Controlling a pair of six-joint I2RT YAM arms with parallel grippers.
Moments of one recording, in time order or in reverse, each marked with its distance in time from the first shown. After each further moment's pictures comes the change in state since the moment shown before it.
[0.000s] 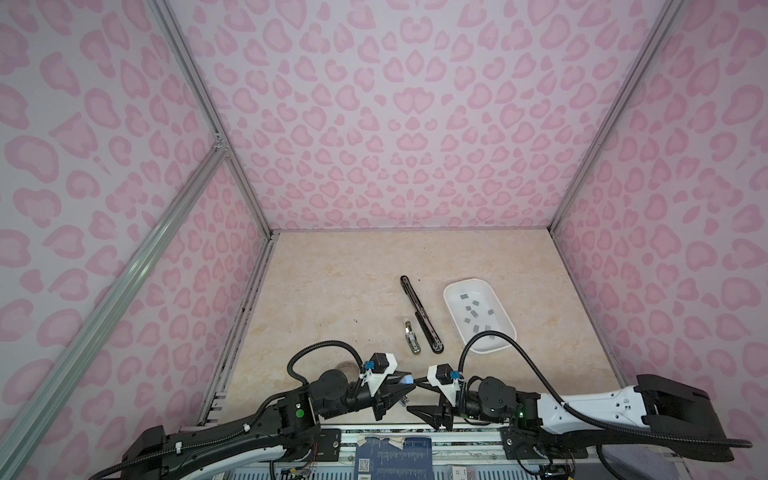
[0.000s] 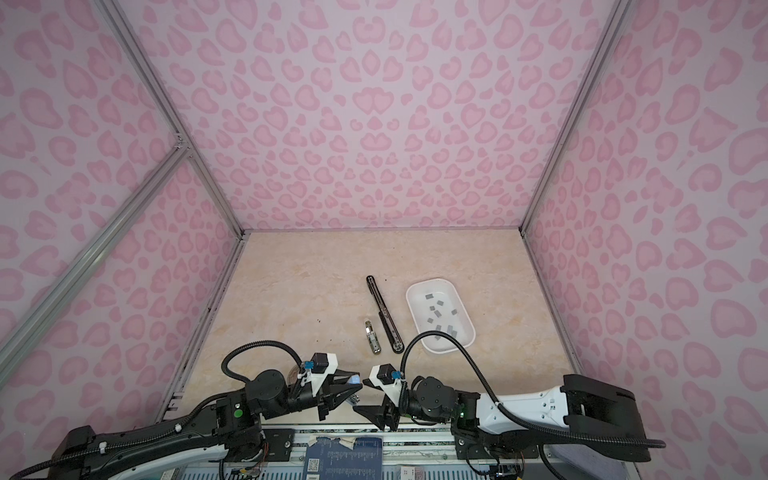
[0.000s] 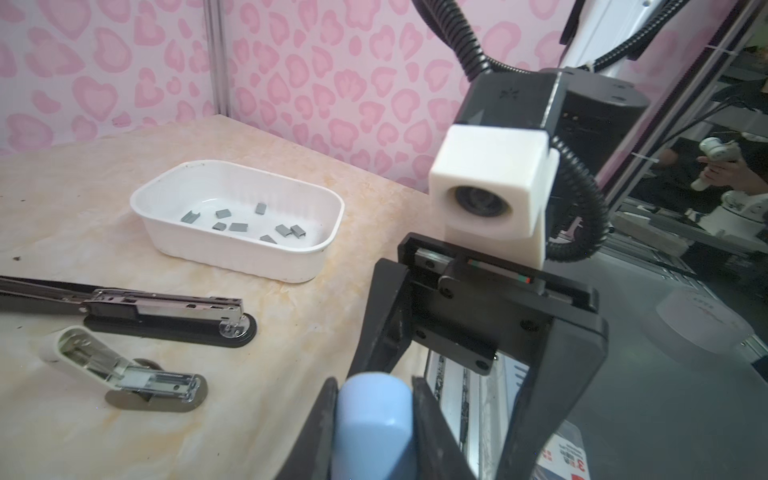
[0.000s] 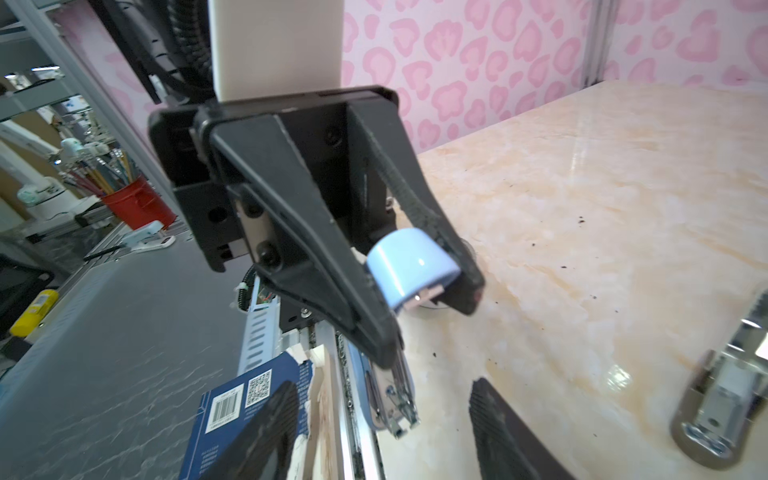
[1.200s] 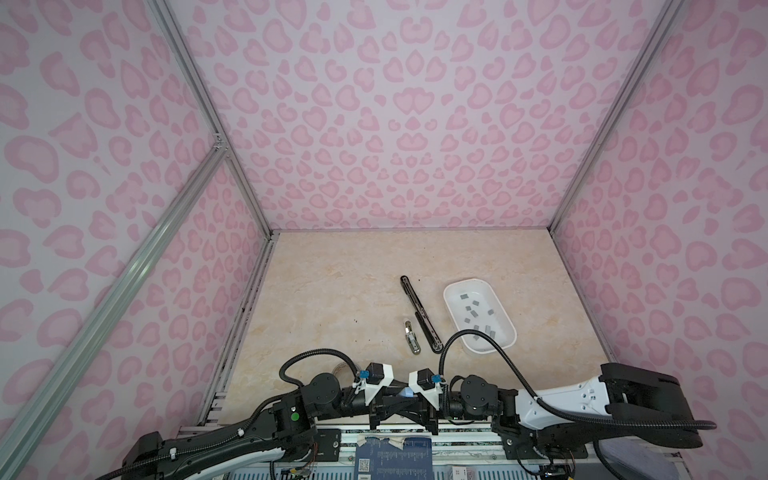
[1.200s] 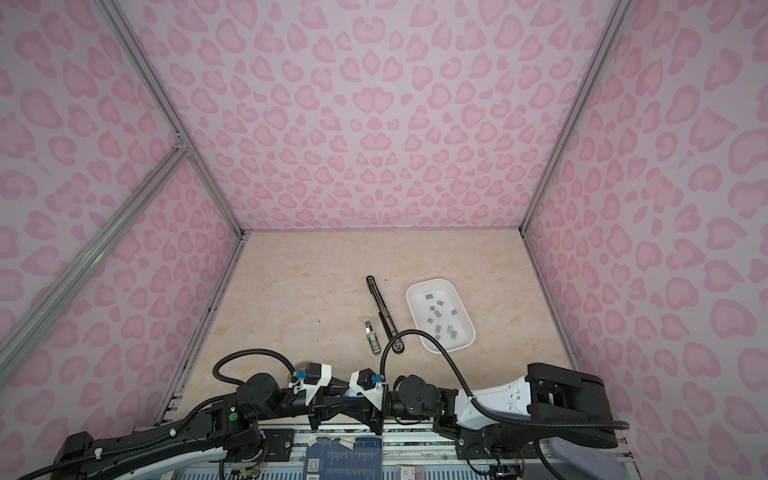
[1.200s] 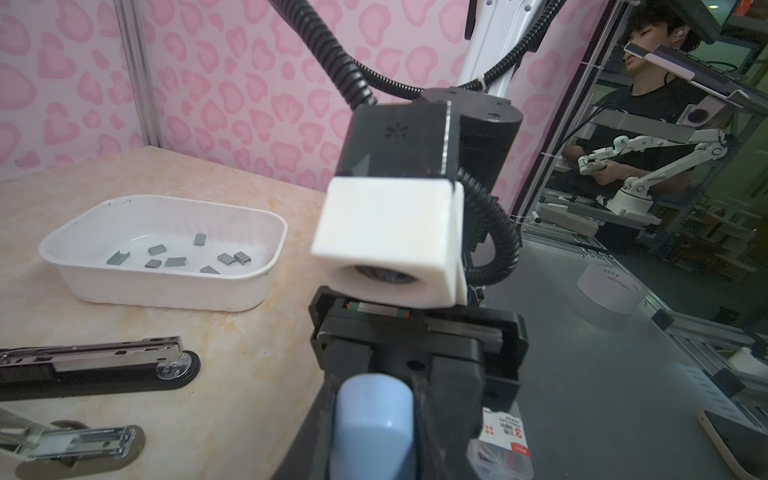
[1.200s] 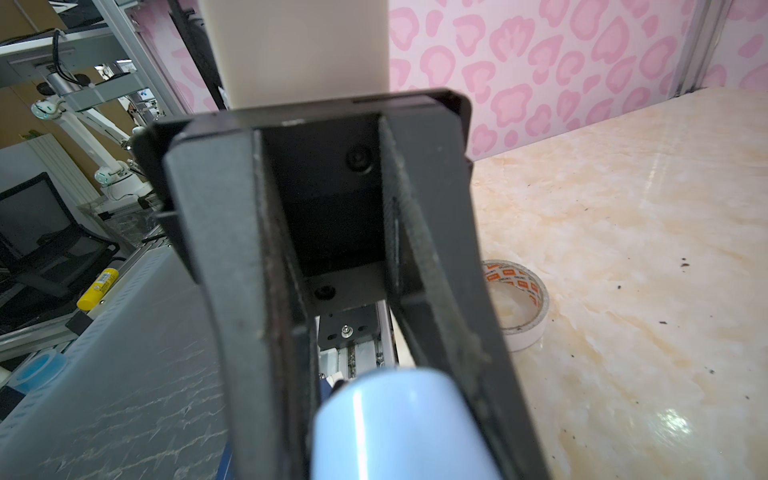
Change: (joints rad) left arm -0.001 -0.095 -0.027 0.014 0.109 0.021; right arm 0.018 0.200 0.113 0.101 -0.060 -0.008
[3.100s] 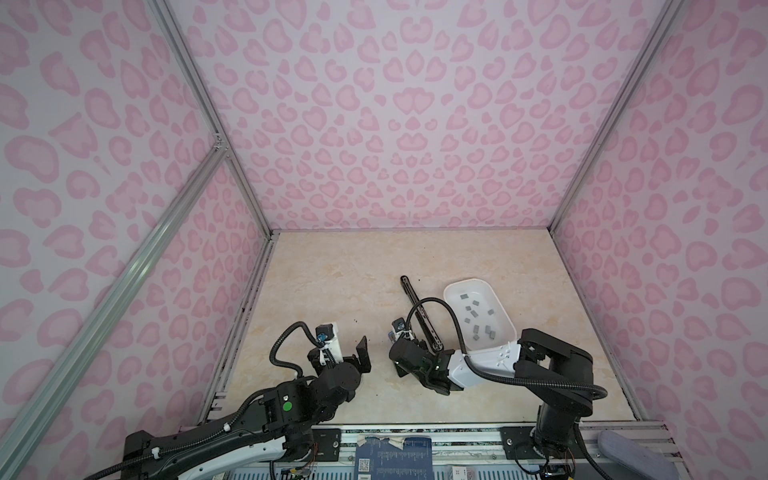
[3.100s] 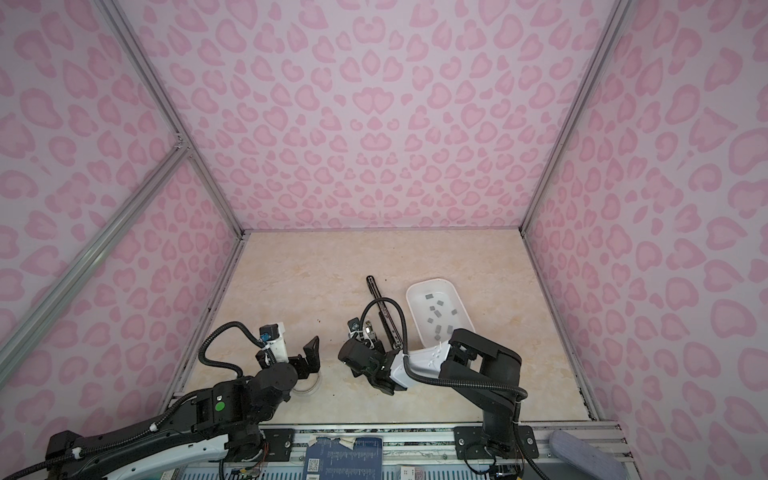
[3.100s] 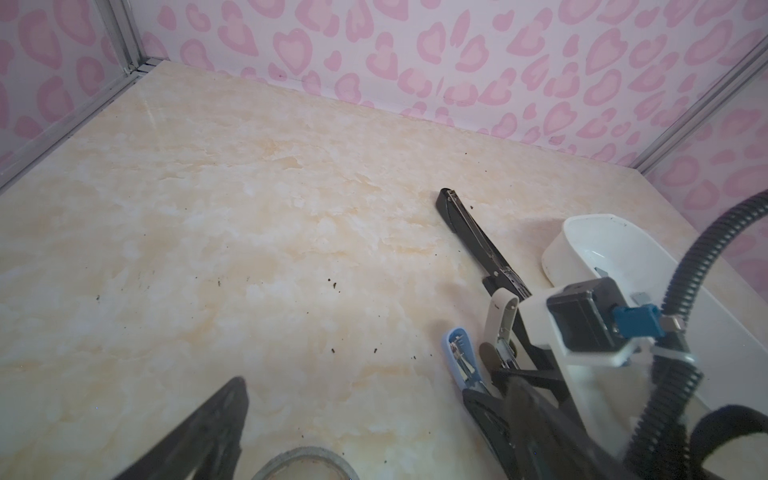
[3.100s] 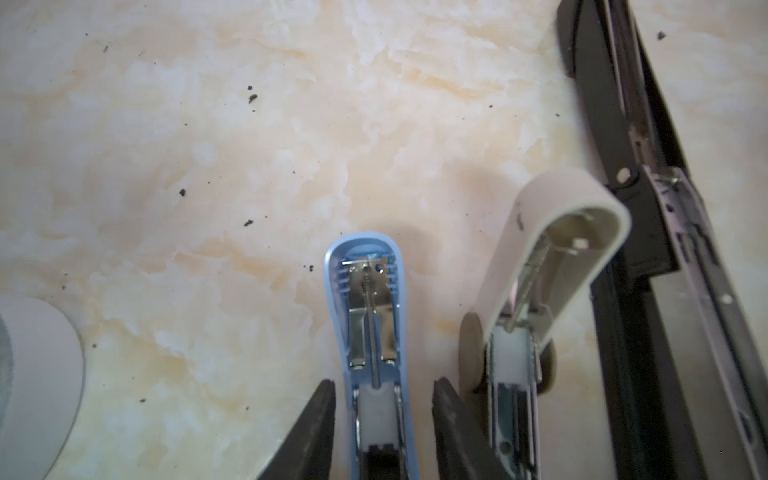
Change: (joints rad) left arm 0.001 0.059 0.262 -0.784 -1.165 -0.634; right arm -0.200 0.521 0.560 -0.729 0.585 0.275
